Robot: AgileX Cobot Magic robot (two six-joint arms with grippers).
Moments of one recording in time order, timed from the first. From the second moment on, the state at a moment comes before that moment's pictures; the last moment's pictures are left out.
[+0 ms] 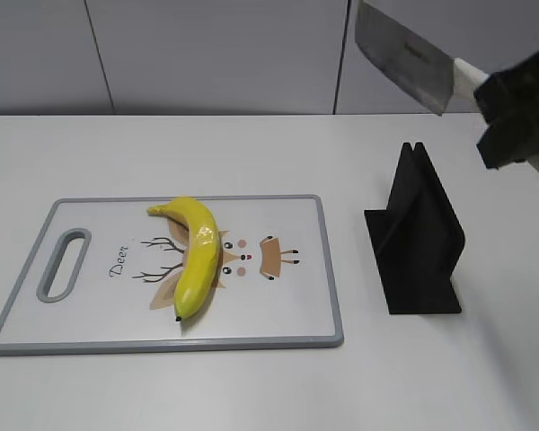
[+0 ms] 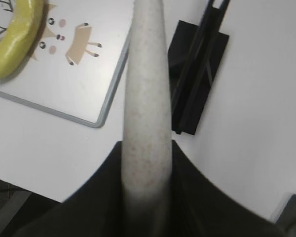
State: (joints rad) left arm -0.10 0.14 -0.51 -0.16 1.04 0.18; right arm 0.47 1.29 -1.17 0.01 1.04 0.17
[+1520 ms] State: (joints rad) left arm -0.10 0.14 -0.51 -0.15 1.04 0.18; right arm 0.47 1.29 -0.73 -0.10 0.64 0.50
